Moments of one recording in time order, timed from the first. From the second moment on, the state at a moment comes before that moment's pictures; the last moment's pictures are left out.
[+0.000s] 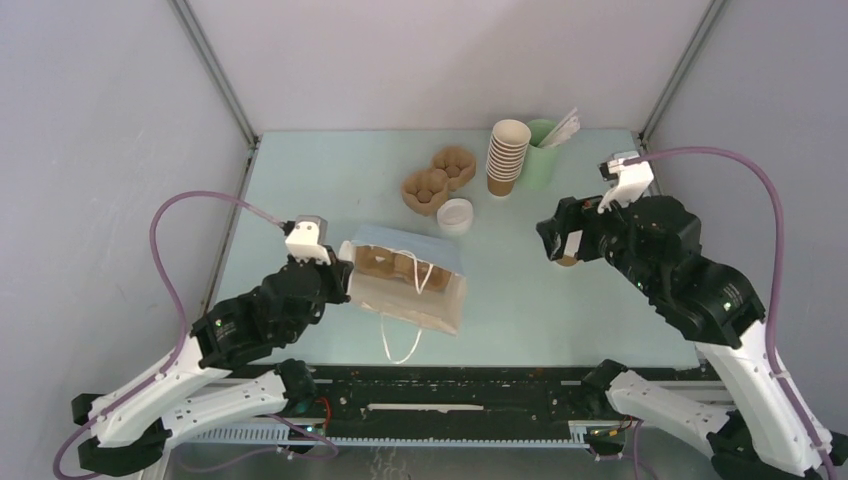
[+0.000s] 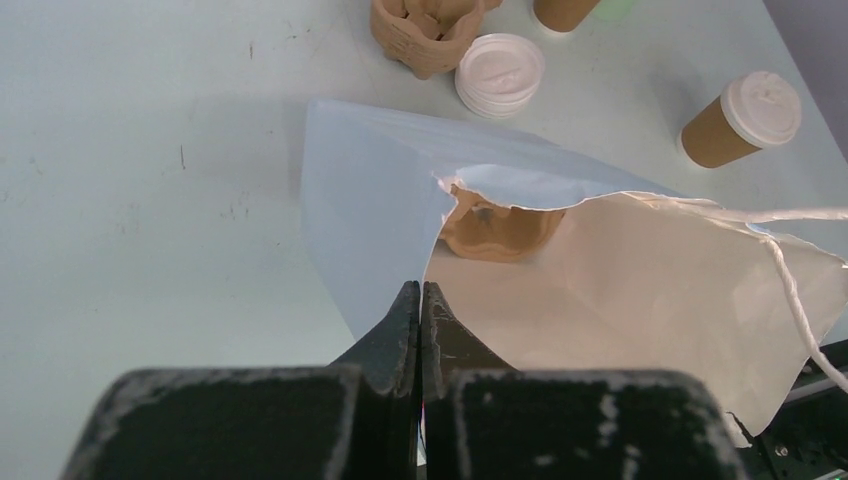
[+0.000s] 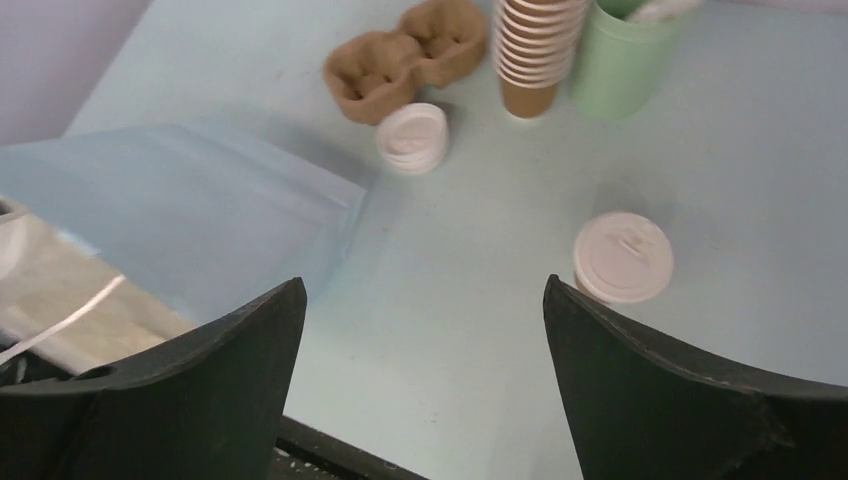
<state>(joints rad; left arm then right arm) -1.03 0.64 0.94 -0.77 -0.66 -0.55 0.70 0.89 1.45 -0.92 0.27 0.25</state>
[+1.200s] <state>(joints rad) -0.81 0.72 1.07 -0.97 -0.35 -0.52 0.01 1.50 1.26 -0.84 -0.04 0.12</state>
